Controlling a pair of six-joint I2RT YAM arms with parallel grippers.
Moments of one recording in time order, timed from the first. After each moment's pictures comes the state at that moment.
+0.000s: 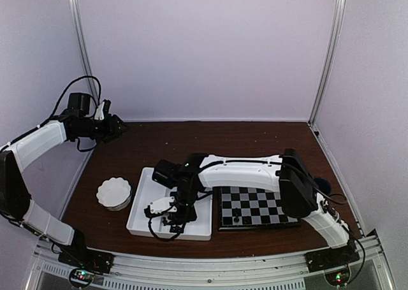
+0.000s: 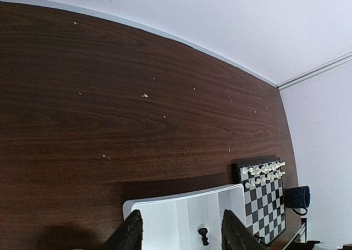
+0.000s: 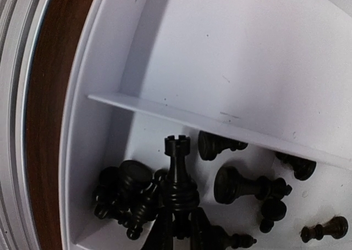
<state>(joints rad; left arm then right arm) -0.07 1.40 1.12 -0.40 0.52 -0.43 1.17 2.46 2.17 -1.03 -0.20 -0.60</state>
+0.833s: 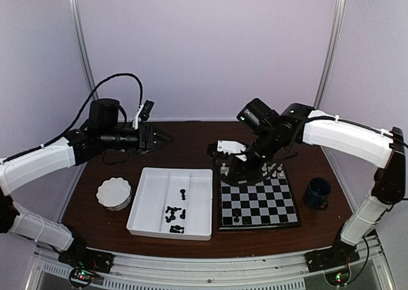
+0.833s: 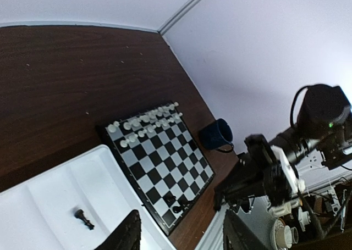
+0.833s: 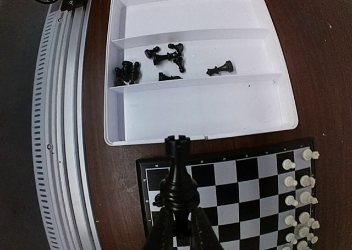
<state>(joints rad) -0.55 1.26 1.00 -0.13 0.61 -0.59 0.89 1.67 1.54 -0.95 -0.34 -0.48</state>
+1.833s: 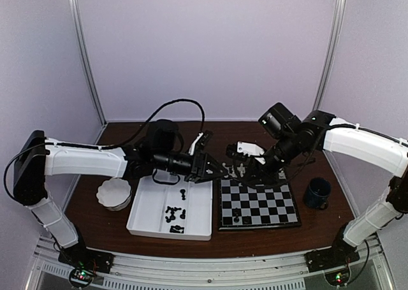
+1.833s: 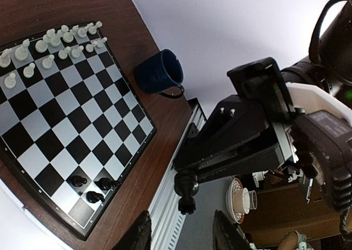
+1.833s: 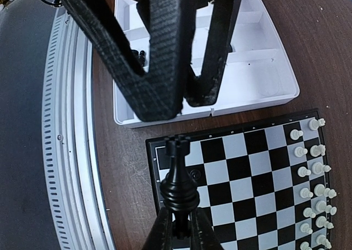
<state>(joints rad) -0.92 1.64 1.07 0.21 0.66 -0.87 0.79 1.45 1.30 -0.90 -0.41 -0.46</state>
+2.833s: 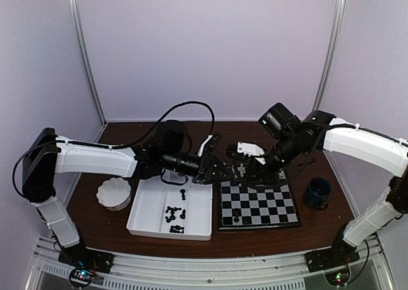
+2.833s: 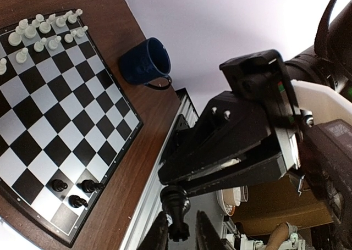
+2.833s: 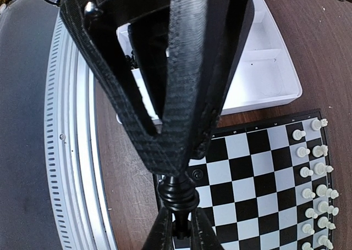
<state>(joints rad) -0.94 1.73 1.13 0.25 0.72 -0.90 0.79 1.45 1.30 -0.91 -0.43 -0.46</state>
